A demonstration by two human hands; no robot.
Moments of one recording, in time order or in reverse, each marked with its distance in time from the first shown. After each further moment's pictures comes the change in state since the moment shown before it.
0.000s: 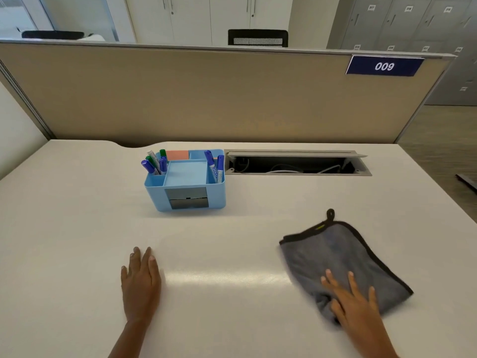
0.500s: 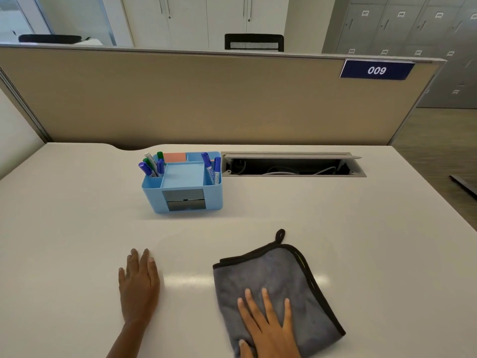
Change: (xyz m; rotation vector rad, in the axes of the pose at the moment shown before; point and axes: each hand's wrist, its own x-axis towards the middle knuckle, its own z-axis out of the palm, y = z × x) left_hand 0.001 0.000 0.002 0.068 -0.004 0.016; right_hand -0.016 -0.145 0.010 0.022 -0.019 -0.220
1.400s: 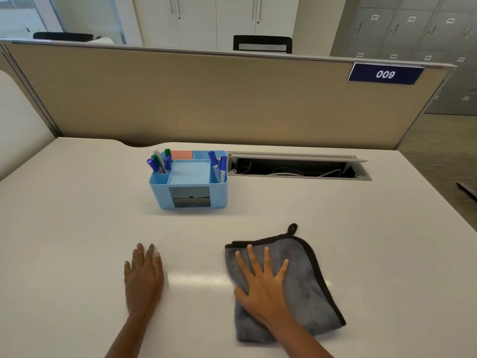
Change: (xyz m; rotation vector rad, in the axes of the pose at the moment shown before) left_hand 0.000 -0.002 0.000 0.010 -0.017 0.006; right_hand 0.074 0.004 -0.011 0.133 -0.188 0.116
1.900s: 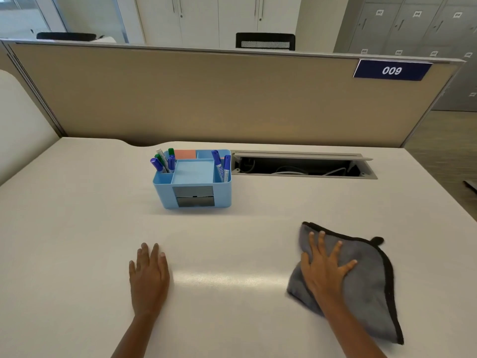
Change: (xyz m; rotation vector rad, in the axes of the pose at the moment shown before) left_hand -0.001 0.001 0.000 0.028 0.009 -0.001; right_hand 0.012 0.092 -0.015 0.023 -0.101 0.545
